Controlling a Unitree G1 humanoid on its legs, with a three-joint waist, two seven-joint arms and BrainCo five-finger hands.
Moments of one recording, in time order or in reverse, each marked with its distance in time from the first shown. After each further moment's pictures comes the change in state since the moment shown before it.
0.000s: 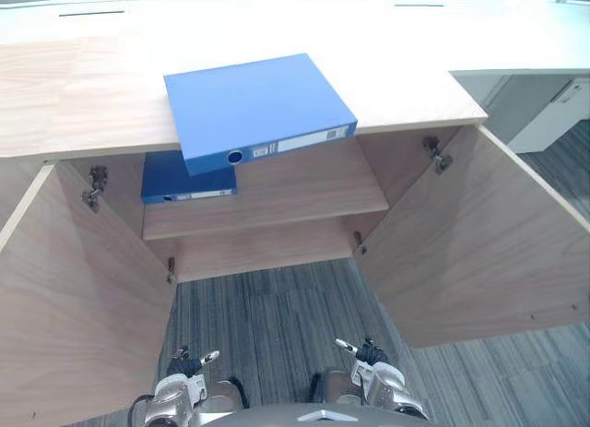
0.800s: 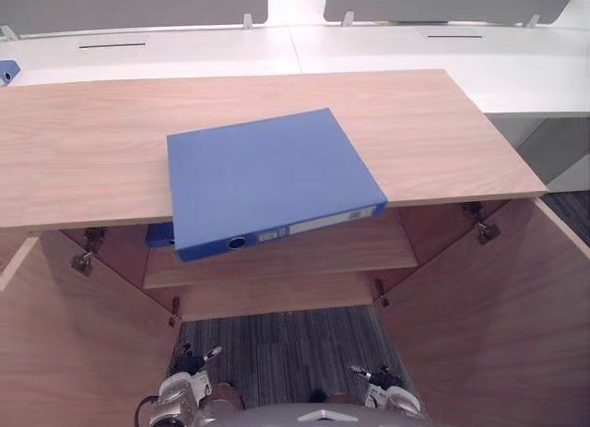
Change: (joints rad) left arm 0.011 -0.052 0.084 -0.036 0.015 0.002 -0.015; right arm 0.079 -0.031 -0.023 0.030 0.001 0.002 -0.004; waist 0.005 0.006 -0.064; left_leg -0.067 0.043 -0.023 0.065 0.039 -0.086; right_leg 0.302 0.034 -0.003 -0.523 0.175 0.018
